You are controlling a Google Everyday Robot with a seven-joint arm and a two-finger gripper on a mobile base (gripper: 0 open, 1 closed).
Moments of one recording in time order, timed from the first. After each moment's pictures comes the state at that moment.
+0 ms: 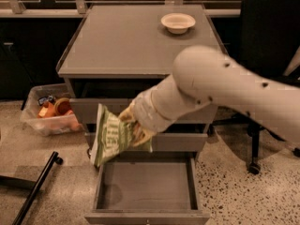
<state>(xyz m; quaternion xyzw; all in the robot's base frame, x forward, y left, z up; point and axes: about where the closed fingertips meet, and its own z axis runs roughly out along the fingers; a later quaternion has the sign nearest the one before) 0.455 0.046 0.809 -0.89 0.30 0.03 0.34</state>
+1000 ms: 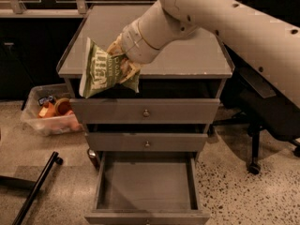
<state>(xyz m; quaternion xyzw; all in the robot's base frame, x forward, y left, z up) 0.590 0.073 0.914 -0.88 0.27 -0.02 0.38</state>
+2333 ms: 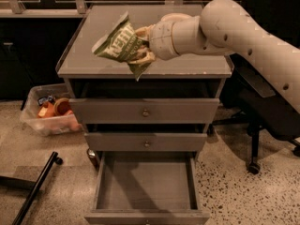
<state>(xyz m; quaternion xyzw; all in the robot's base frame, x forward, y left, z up) 0.664 0.028 0.926 -0.72 0.42 0.02 0.55</state>
